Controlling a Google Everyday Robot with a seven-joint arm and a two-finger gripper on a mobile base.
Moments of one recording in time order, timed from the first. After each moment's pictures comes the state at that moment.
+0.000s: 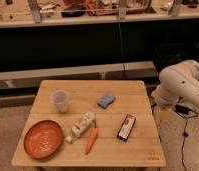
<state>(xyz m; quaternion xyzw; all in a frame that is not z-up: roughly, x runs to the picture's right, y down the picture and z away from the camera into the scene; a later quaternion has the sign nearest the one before) 0.285 0.105 0.684 -0.28 0.02 0.02 0.96</state>
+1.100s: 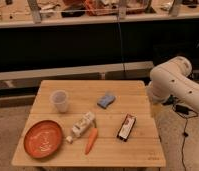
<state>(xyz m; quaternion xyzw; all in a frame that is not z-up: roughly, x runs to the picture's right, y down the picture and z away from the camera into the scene) 0.260 0.075 0.695 -0.23 0.02 -0.02 0.97</state>
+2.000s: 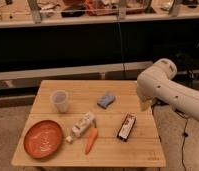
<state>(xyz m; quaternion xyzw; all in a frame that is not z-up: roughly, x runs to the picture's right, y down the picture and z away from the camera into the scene) 0.206 0.045 0.718 -0.15 0.01 -0.09 0.98</state>
